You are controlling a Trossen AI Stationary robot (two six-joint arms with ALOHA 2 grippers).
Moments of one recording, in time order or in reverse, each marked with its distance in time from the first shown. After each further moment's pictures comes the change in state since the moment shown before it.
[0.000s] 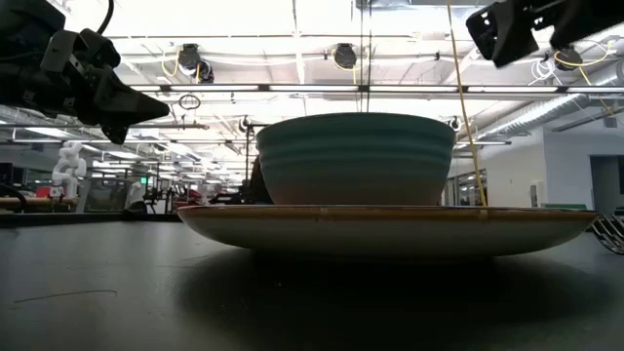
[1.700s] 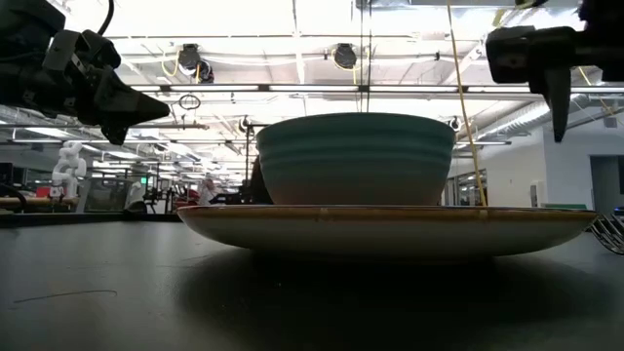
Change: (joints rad) left arm 0.000 0.000 0.000 -0.001 -0.009 -0.022; right arm 0.158 0.263 0.000 -0.018 0.032 -0.246
